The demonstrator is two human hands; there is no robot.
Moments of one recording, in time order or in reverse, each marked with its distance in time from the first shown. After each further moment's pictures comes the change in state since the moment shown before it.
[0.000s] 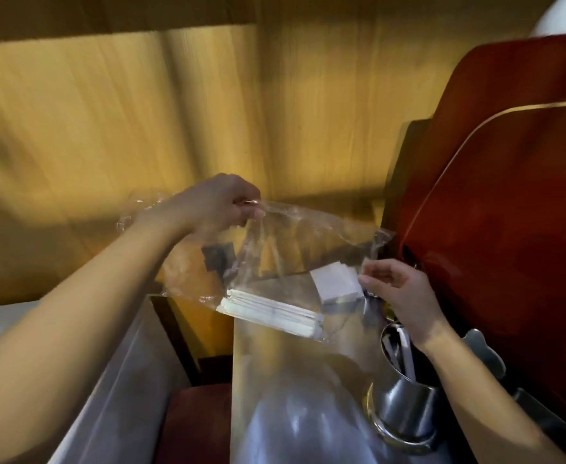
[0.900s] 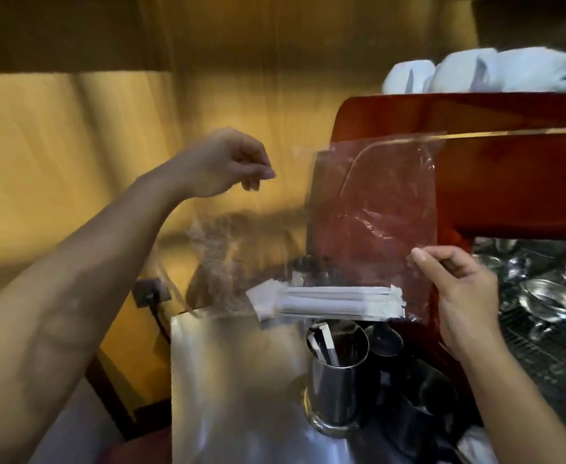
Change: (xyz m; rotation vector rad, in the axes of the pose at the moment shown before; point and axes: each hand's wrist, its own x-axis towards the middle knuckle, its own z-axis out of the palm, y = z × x) left_hand 0.035 0.120 -0.034 -0.299 0.090 0.390; right_hand -0.077 -0.061 -0.112 0.065 0.537 -0.357
